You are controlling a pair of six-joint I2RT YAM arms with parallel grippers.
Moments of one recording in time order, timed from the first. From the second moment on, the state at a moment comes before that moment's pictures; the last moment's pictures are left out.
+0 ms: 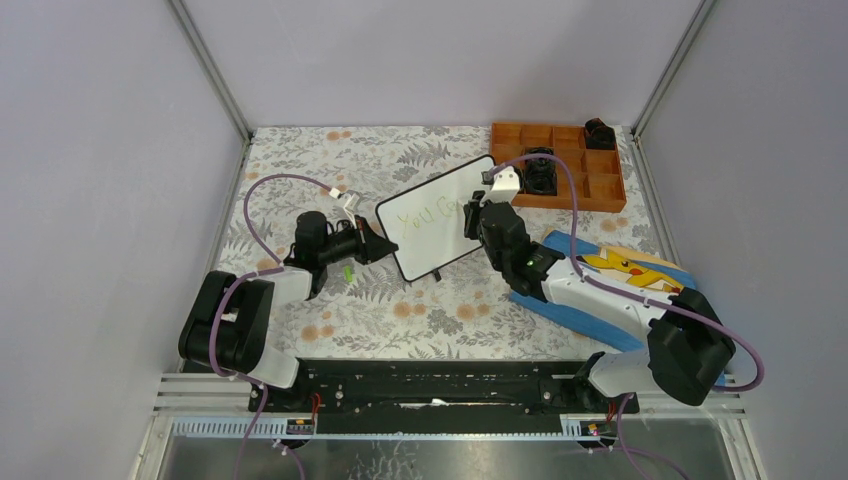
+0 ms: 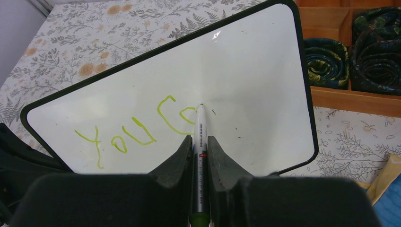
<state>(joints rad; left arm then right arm) -0.18 1.49 0.48 0.69 0.78 -0.44 0.79 1.35 0.84 0.21 0.52 0.36</state>
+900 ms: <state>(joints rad) -0.18 1.49 0.49 0.68 0.78 -0.43 0.78 1.37 0.81 0.22 0.52 0.37</state>
